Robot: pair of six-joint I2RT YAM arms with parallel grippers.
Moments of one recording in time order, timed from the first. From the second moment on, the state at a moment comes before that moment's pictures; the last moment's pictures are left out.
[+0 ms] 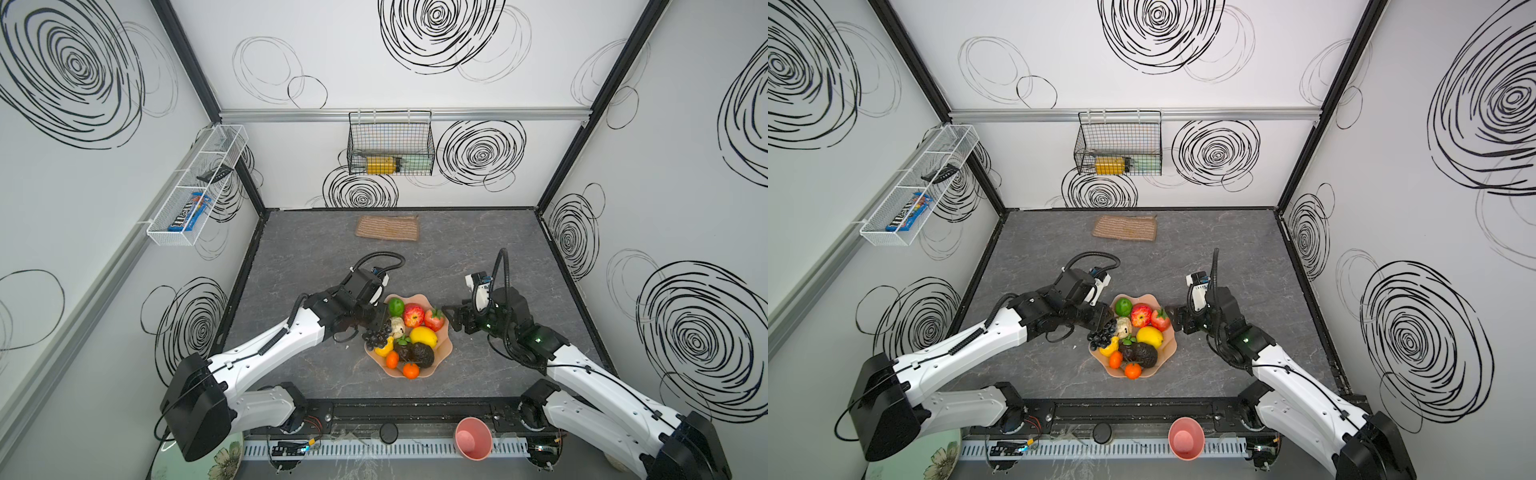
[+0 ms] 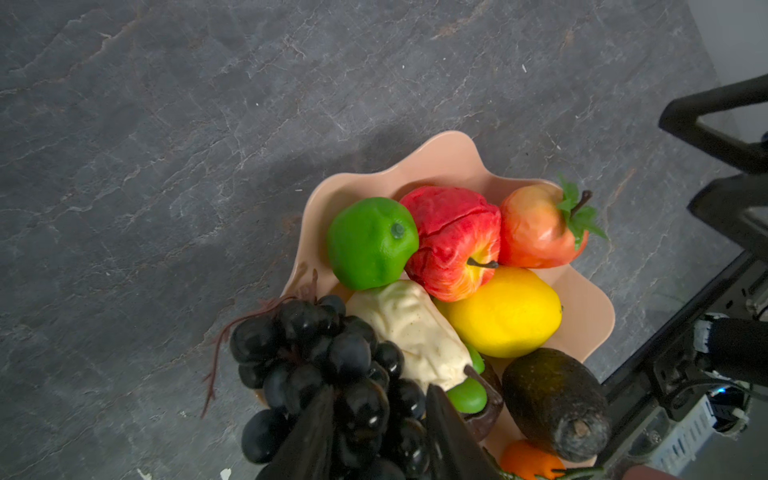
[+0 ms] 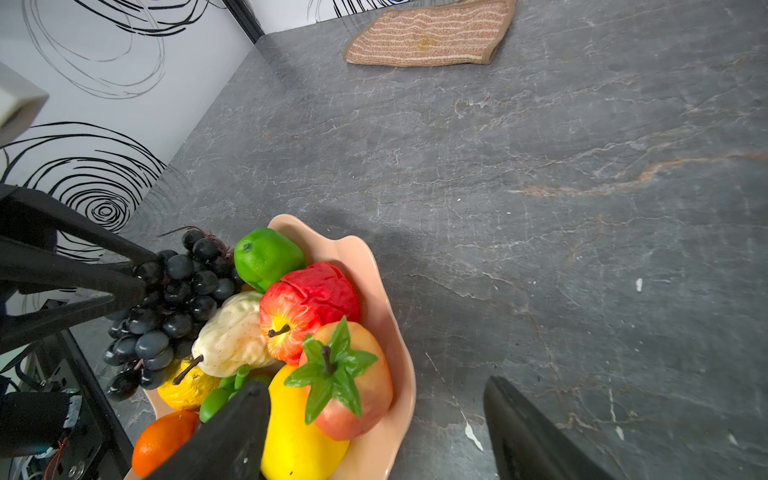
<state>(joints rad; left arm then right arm) -0.71 1.22 0.89 -0.61 0.08 -0.39 0.58 0.86 0.46 -0.15 -0.15 0.38</state>
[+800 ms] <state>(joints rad) -0.57 1.01 0.77 -0.23 -0.44 -0.46 0.41 0.85 0.59 -0.18 0.10 0.29</state>
